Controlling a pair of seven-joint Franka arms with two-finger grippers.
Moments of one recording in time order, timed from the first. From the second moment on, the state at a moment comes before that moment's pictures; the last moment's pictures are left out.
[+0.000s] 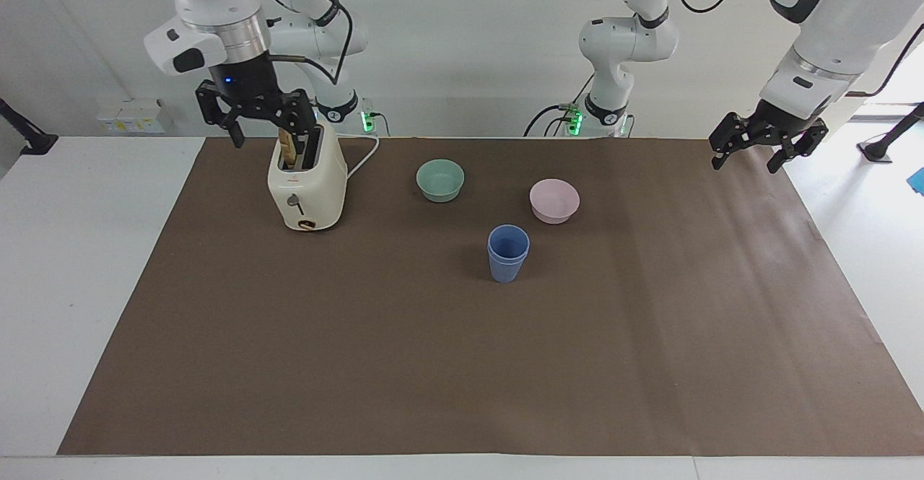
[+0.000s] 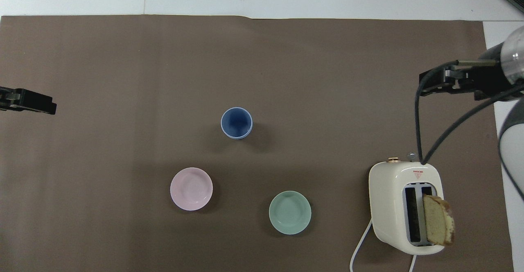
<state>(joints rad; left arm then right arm) -0.09 0.01 0.06 -1.56 -0.01 1.59 0.12 0.05 0.12 0.04 -1.30 -0.06 1.46 0.20</state>
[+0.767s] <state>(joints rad) -0.09 0.01 0.06 -1.56 -0.01 1.59 0.12 -0.02 0.03 0.04 -1.49 -0.06 1.58 0.13</state>
